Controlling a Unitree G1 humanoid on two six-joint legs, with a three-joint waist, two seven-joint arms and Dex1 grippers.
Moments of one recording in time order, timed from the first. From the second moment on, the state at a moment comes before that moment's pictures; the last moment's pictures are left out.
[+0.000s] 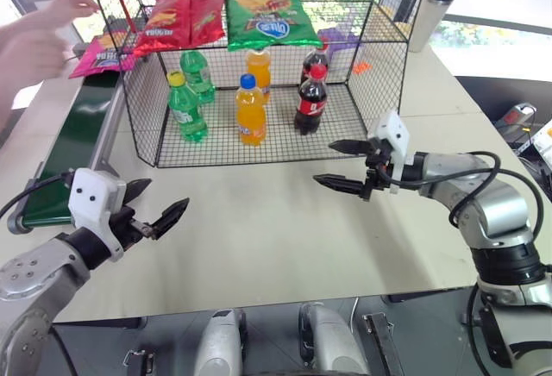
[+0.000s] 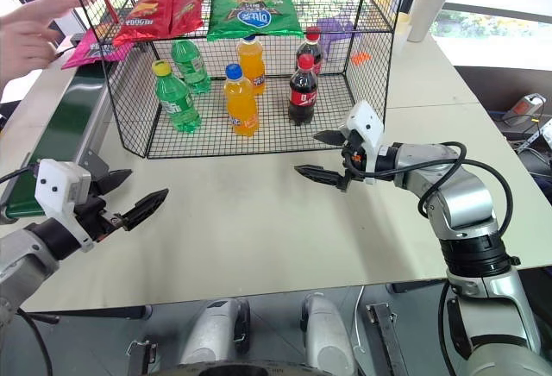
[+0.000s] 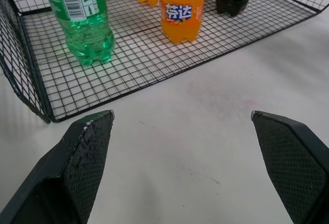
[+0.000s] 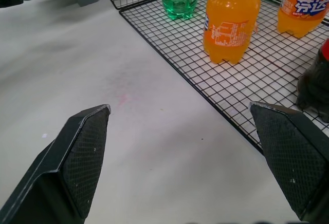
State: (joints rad) left arm 0.22 0.68 0.48 -0.73 -0.73 0.75 -0.43; right arm -0.54 -0.68 0.04 -0.14 0.47 0.63 0.95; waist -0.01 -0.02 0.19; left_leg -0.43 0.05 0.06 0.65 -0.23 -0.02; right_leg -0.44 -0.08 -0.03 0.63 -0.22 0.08
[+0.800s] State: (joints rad) left arm 0.38 1.09 0.50 -0.34 0.45 0.19 -0.31; right arm -0.81 -0.44 0.06 -0.14 0.67 0.75 0.97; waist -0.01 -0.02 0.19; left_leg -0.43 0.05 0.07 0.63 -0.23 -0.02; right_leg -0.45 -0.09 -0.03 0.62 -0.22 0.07
